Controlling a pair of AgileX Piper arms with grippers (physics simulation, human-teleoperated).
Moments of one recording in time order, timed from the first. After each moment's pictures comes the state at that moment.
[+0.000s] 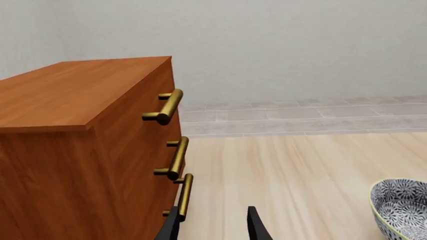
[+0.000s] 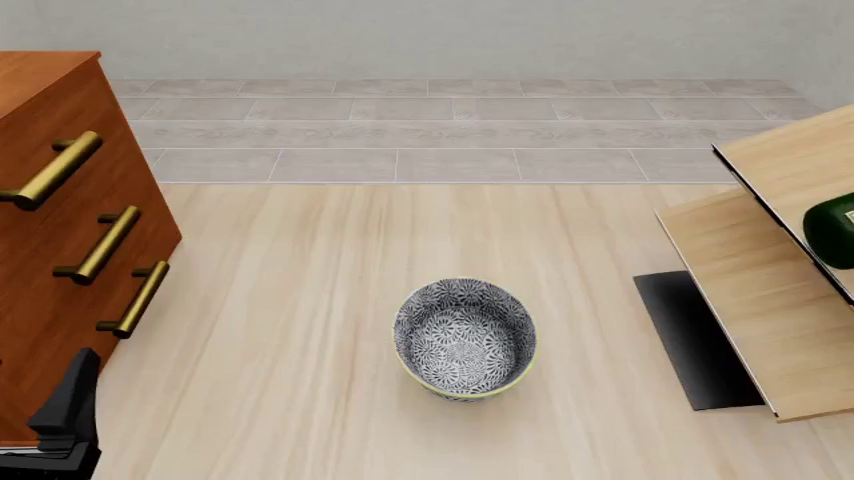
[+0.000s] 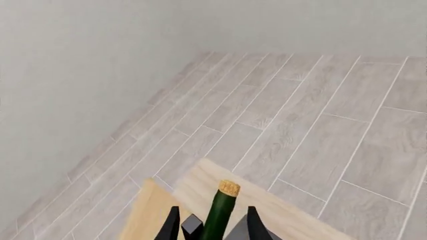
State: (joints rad) left arm 0.05 0.00 0.00 0.00 0.06; right arm -0.73 1.26 -1.04 0.04 0.43
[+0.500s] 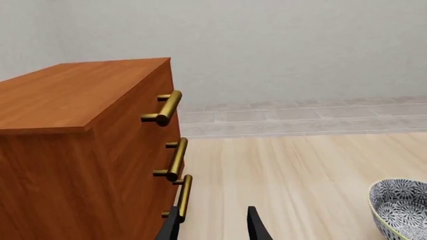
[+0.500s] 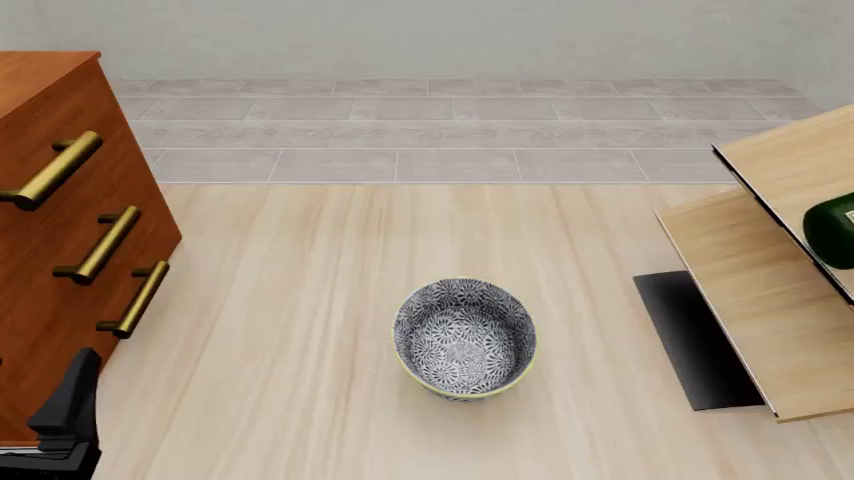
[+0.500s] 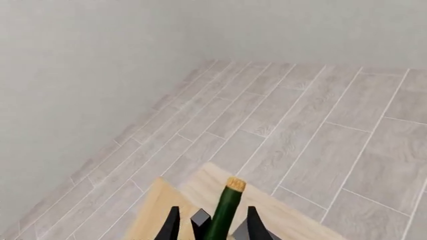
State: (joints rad) left arm 0.04 0.00 0.00 -0.01 0.06; right arm -0.72 1.18 -1.04 0.08 0.42
